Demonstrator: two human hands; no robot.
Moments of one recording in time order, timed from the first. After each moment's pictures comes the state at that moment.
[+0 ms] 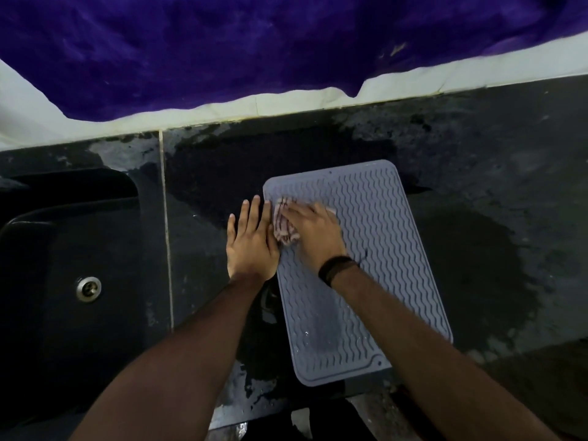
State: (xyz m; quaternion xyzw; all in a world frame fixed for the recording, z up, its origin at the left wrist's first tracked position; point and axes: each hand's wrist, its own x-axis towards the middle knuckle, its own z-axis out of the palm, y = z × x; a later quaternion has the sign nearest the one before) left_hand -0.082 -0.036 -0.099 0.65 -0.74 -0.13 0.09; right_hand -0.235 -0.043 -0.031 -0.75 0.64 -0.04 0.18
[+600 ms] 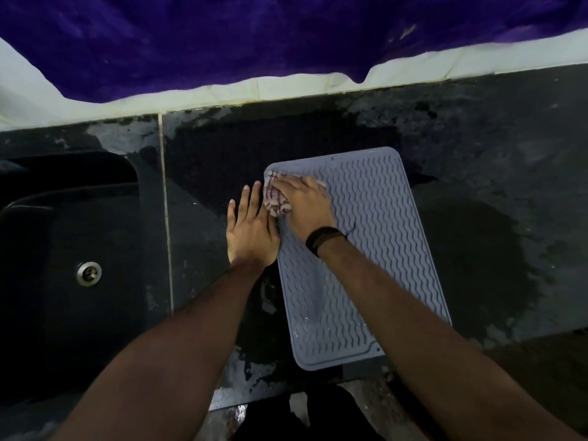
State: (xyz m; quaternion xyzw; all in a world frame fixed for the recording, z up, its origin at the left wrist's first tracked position) left_hand -0.082 -0.037 -0.102 0.66 -0.74 -0.12 0.06; right_hand -0.218 -0.068 -0.041 -0.74 0.65 -0.09 0.18
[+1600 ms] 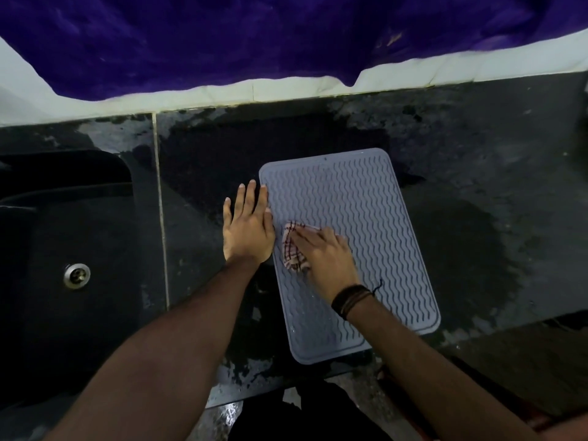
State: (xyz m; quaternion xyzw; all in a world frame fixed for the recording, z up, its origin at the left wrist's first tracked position) left_hand -0.081 -0.038 -0.094 0.65 -0.74 -0.16 0.07; right_hand -0.246 0.039 -0.033 -0.77 0.63 0.01 0.13
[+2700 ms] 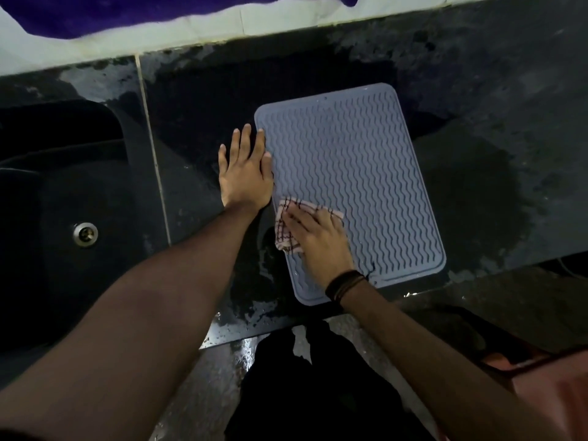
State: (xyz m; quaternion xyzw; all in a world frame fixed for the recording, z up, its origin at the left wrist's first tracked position) left_hand -0.081 -0.039 -0.101 0.65 -0.74 -0.16 0.07; right_hand -0.223 0.105 -0.038 -0.76 0.63 0.00 0.15
